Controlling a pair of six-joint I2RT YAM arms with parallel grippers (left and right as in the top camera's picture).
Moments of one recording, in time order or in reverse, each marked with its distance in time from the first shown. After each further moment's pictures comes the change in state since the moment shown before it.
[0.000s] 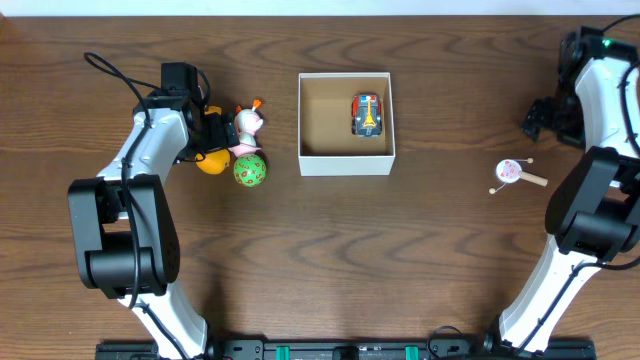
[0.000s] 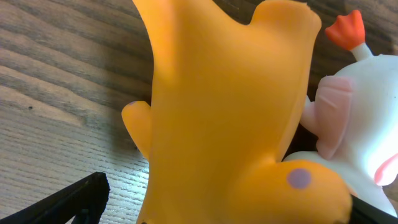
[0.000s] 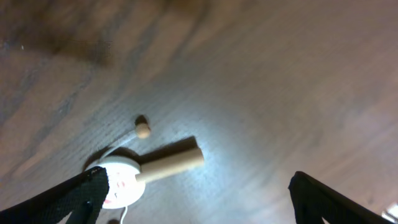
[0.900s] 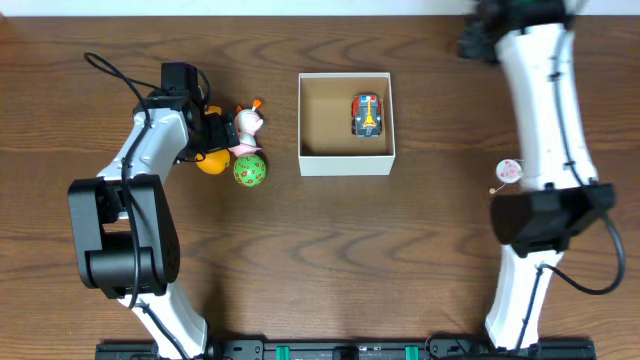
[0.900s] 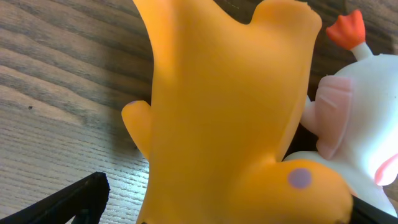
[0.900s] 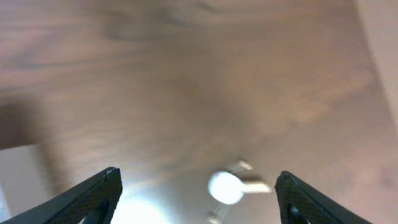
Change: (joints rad) left arm 0.000 0.000 0.000 0.000 0.000 0.000; right arm 0.366 -0.002 0.612 -0.237 0.159 0.051
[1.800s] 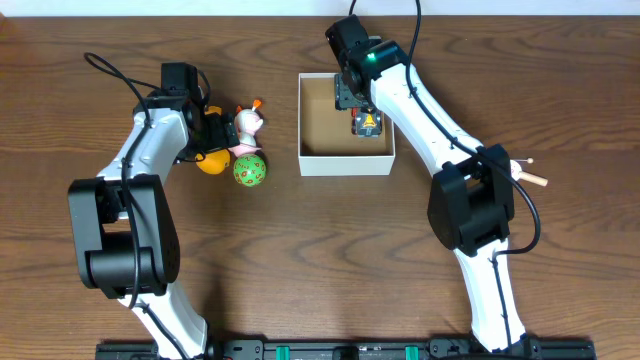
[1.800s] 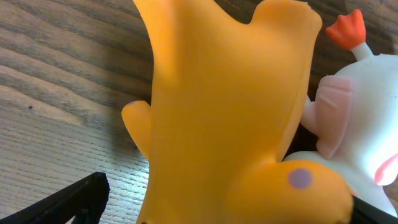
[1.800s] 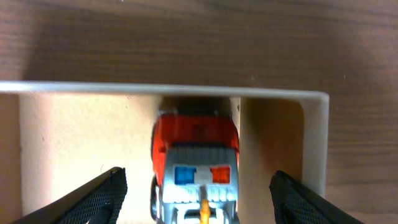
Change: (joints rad) left arm 0.000 0.000 0.000 0.000 0.000 0.000; right arm 0.375 0.155 -0.366 0.524 -0.209 0.055
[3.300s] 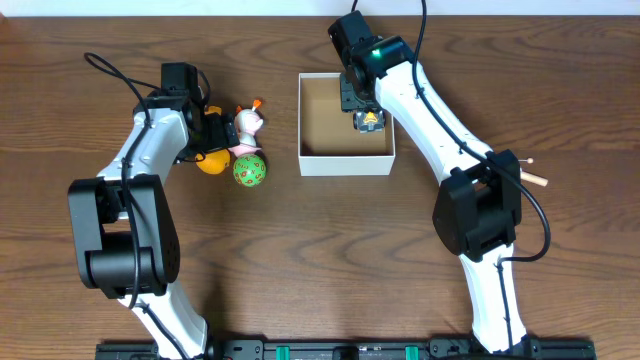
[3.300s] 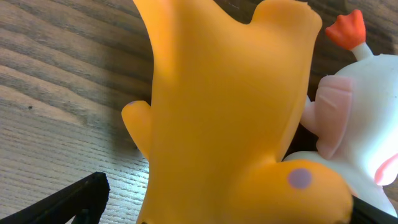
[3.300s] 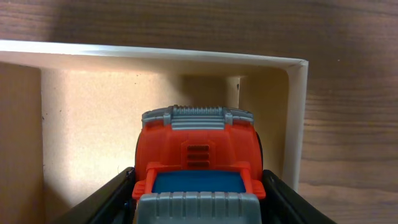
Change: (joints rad) left arm 0.000 0.000 0.000 0.000 0.000 0.000; right arm 0.002 -0.050 0.000 -0.083 -0.038 -0.007
